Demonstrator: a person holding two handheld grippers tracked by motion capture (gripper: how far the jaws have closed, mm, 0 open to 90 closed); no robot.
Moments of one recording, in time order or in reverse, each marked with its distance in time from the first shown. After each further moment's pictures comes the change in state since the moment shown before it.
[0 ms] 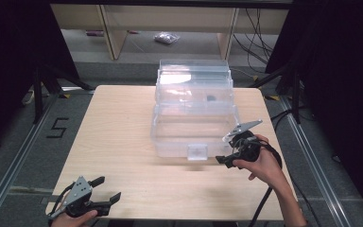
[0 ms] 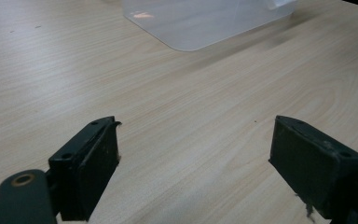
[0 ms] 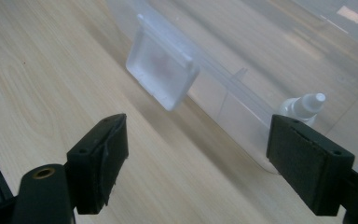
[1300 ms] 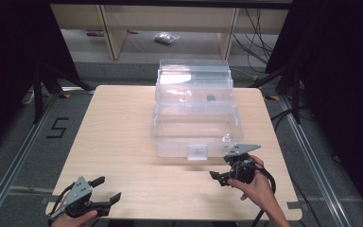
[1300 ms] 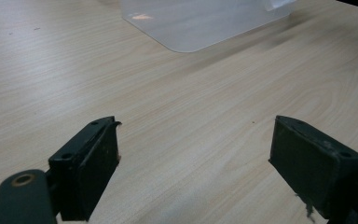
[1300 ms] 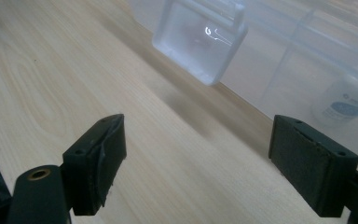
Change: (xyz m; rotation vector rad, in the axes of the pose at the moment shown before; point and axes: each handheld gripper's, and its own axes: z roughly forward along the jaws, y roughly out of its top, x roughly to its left) left arm 0.001 0.000 -0.001 0.000 -0.008 0.020; right arm 0.032 -0.049 0.030 -0.104 0.019 0.087
